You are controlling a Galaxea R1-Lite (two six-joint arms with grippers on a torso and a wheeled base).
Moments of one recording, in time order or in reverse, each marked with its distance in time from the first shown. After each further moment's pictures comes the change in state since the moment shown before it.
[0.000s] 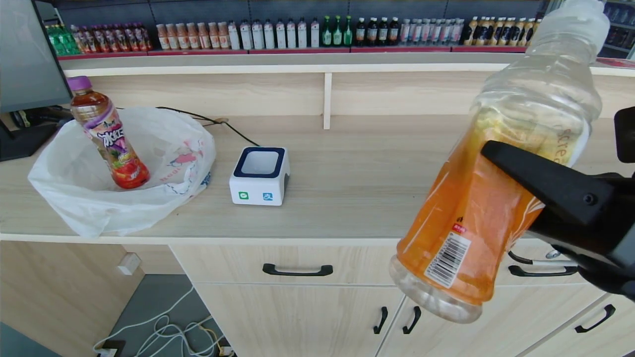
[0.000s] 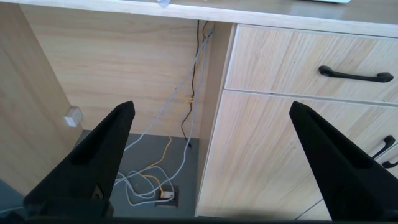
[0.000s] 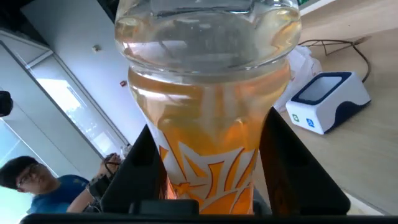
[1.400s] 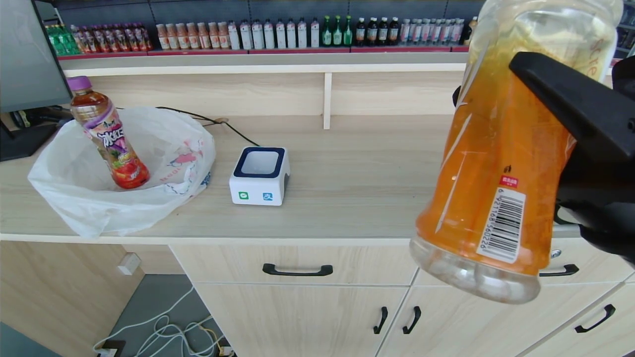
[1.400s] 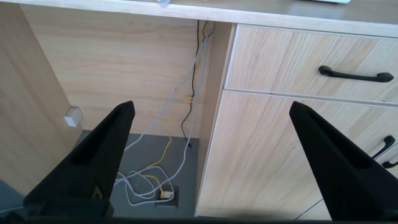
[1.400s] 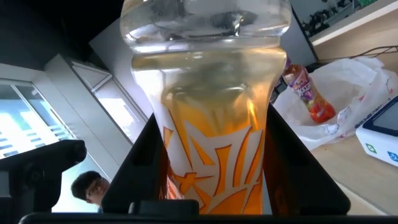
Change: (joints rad) left arm 0.000 0.000 0.000 0.000 0.000 0.000; right arm 0.056 0.025 -0.159 0.000 -0.001 0.167
